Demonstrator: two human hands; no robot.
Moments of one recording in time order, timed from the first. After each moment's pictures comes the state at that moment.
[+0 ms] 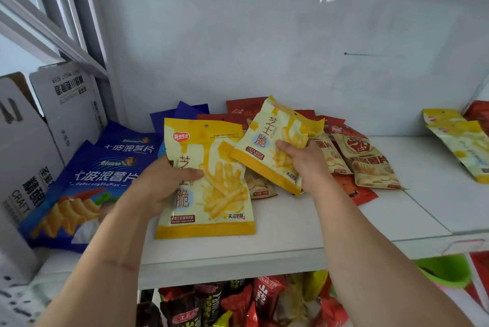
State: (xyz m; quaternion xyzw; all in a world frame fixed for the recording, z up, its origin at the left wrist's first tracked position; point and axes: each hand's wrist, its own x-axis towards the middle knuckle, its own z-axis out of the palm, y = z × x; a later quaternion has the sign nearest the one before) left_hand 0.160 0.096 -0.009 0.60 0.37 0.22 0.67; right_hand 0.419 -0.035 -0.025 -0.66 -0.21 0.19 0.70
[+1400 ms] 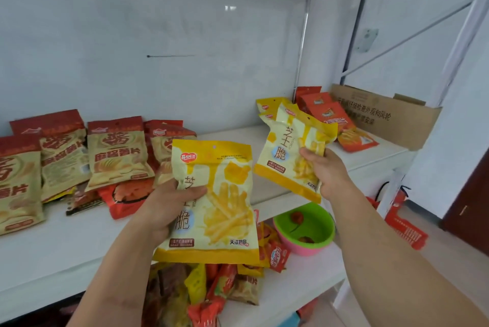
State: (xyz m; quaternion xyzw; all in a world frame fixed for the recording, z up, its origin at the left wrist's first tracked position) left_hand 0.438 -0.233 -0.013 0.62 0.23 0.13 0.74; right_hand 0.672 -0.451 -0.016 -0.66 -0.07 0.07 0.74
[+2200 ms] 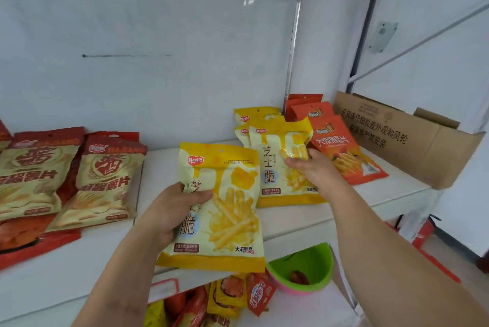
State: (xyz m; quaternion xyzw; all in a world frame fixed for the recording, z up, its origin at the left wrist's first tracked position) left_hand 0.632 -0.285 -0.027 0.61 0.28 0.13 0.73; right_hand 0.881 -0.468 -0.019 -0.74 -0.20 0.14 0.62
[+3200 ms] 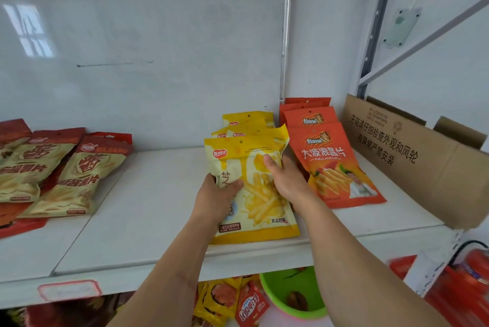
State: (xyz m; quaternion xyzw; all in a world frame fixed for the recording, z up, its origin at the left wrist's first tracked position) left_hand 0.799 -0.395 -0.047 0.64 0.37 0.33 0.59; right_hand 0.958 -0.478 -0.039 -0.76 -0.35 0.16 0.52
